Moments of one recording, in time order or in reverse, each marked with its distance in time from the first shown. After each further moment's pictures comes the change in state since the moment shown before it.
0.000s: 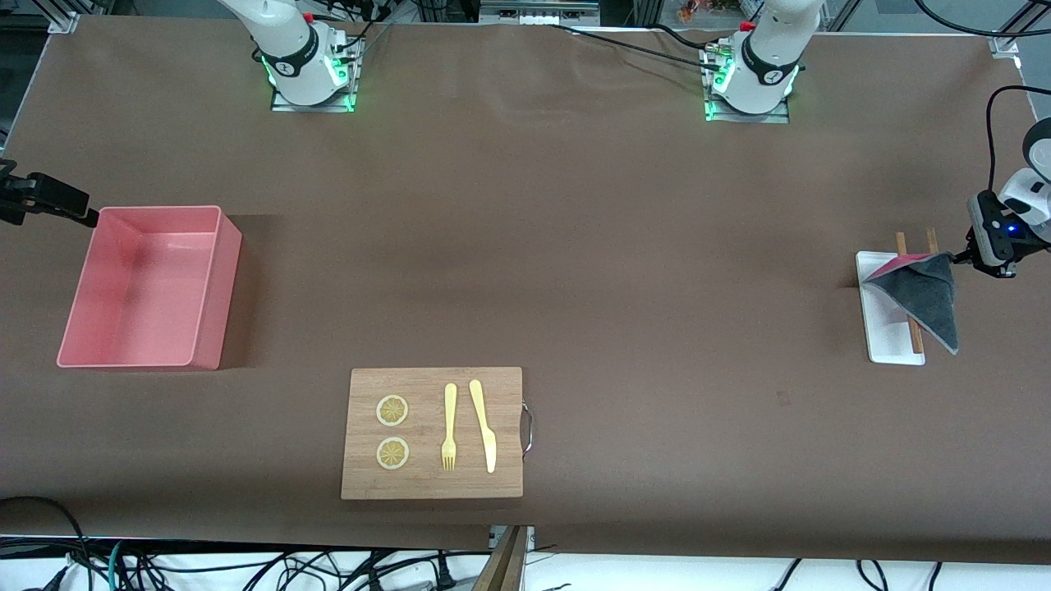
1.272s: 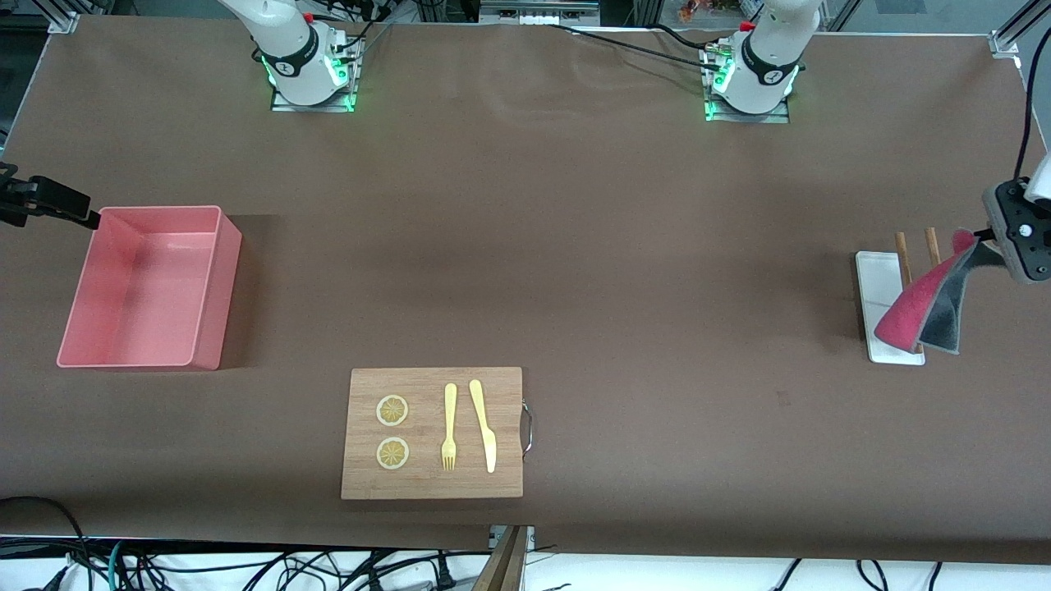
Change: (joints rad) left arm -0.116 -0.047 -0.341 0.533 0.155 -0.844 -0.682; right arm -0.004 0.019 0.000 -0.001 0.008 0.000 0.000
